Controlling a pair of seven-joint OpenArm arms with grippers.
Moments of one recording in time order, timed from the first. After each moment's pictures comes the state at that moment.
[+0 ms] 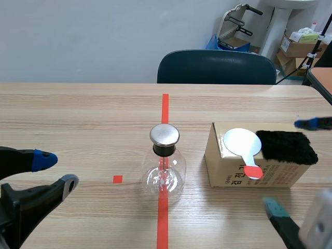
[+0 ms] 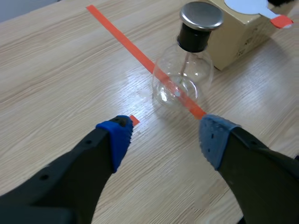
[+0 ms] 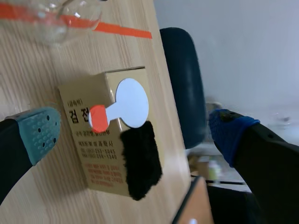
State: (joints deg) left arm 48.0 -35.2 -8.4 120.1 -21.4 -29.9 2.7; right arm -59.8 25.9 10.5 121.2 -52.9 -0.5 26.1
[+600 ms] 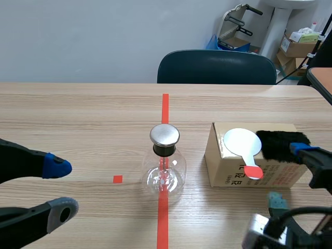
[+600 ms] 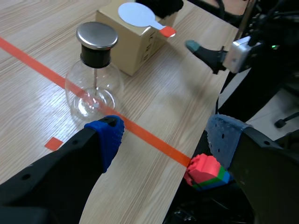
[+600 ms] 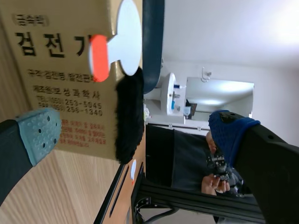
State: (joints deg) left arm 48.1 -52.5 -8.4 120.1 -41.1 -43.3 2.7; right arm -42.6 18.1 -3.4 95.5 -75.4 -29.1 5.1
